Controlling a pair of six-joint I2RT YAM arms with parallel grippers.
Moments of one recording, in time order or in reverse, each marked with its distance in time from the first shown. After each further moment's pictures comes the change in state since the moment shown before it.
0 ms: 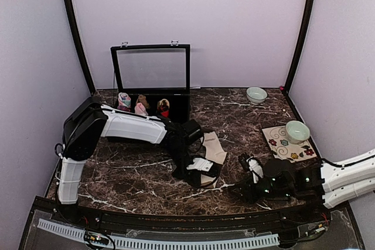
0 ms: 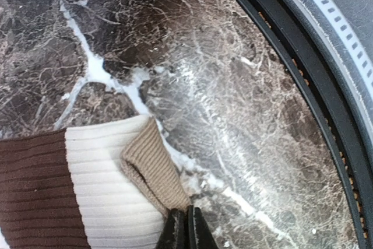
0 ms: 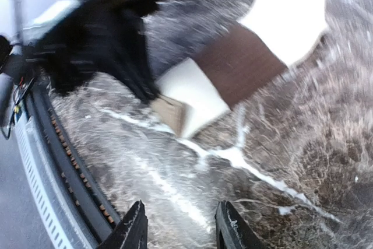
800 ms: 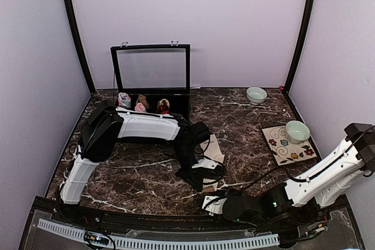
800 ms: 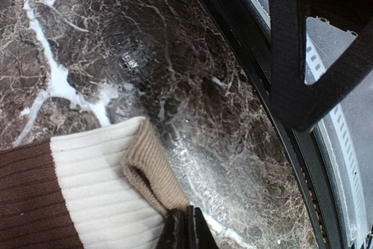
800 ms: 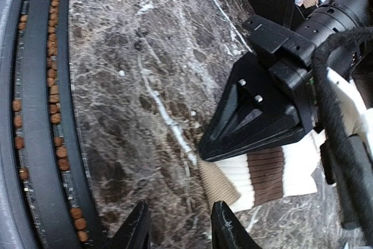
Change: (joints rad) left arm 0.002 0.175 0.261 -0.322 0.140 0.014; right arm 0.426 0.513 0.288 0.093 0.510 -0.725
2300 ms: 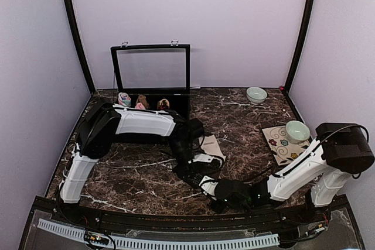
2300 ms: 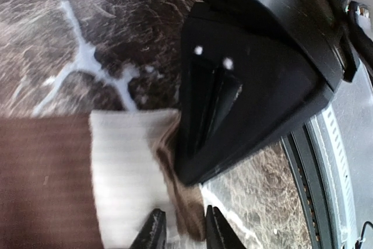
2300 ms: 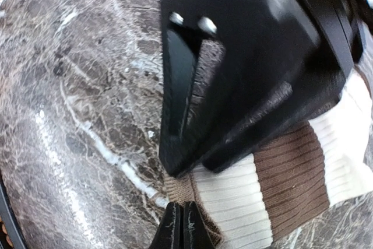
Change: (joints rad) left arm 0.048 0.002 0.002 -0.022 0.042 -0.025; right arm -0.227 0.226 -0.019 0.305 -0.200 0.182
